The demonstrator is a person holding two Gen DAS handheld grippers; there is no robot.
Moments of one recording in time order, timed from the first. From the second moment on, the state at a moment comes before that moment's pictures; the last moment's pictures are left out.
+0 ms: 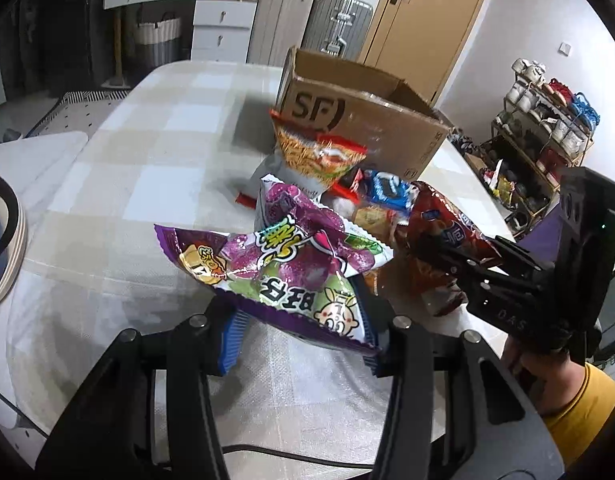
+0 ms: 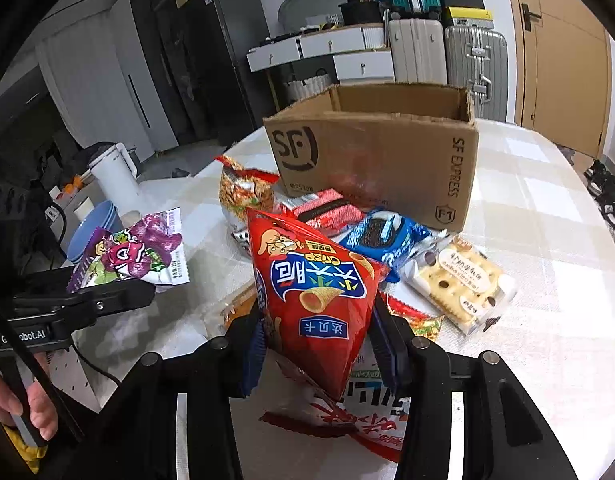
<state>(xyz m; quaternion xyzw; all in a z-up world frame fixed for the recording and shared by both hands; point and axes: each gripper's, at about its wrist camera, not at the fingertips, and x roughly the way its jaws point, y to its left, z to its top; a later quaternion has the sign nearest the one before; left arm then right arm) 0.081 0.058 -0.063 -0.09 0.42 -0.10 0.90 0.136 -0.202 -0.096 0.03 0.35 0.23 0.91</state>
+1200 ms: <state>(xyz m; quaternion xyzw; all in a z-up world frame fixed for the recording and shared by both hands) 0.024 0.033 0.041 -0.07 0.35 -0.13 0.93 0.047 -0.228 0.002 0.07 0.24 0.23 0.94</state>
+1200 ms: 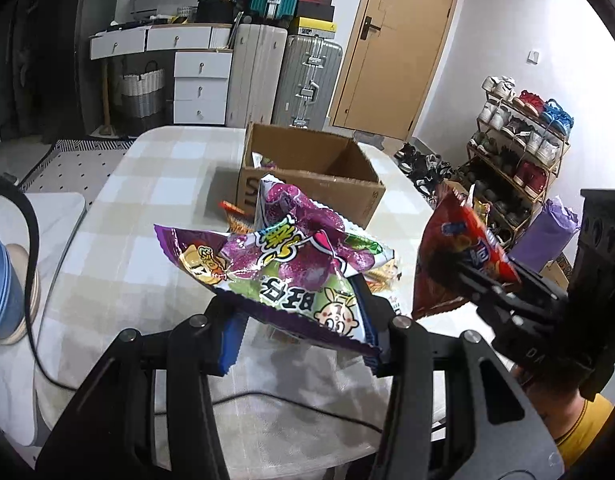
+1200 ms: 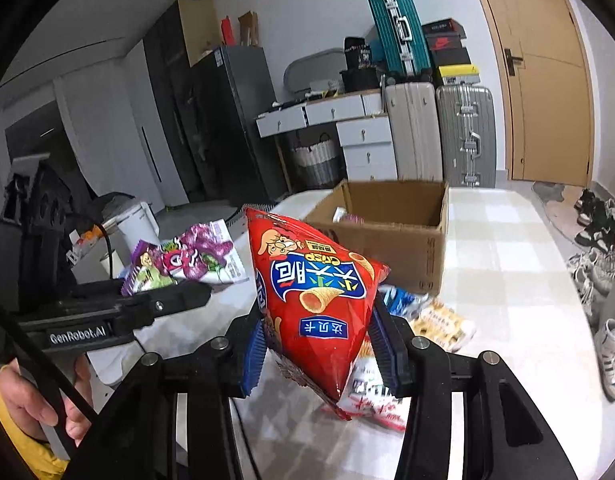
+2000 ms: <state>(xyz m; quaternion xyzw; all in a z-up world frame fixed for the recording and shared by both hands) 0.124 0.023 0.114 -0.06 0.35 -0.13 0.92 0.148 -0.223 0.081 0.05 0.22 0.23 0.95</state>
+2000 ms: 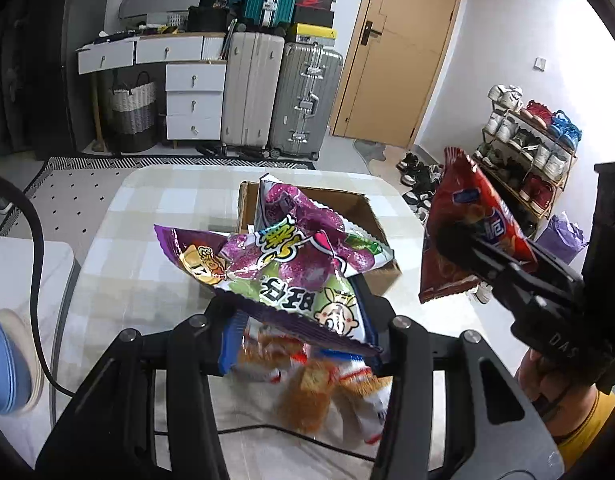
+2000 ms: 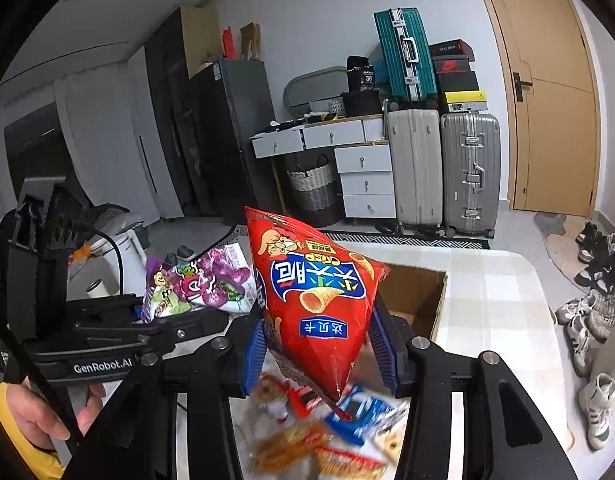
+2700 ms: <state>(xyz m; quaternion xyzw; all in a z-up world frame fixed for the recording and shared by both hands) 0.343 -0.028 0.039 -0.03 0.43 -0.12 0.89 0.324 -0.229 0.023 0.05 0.30 0.19 0.93</state>
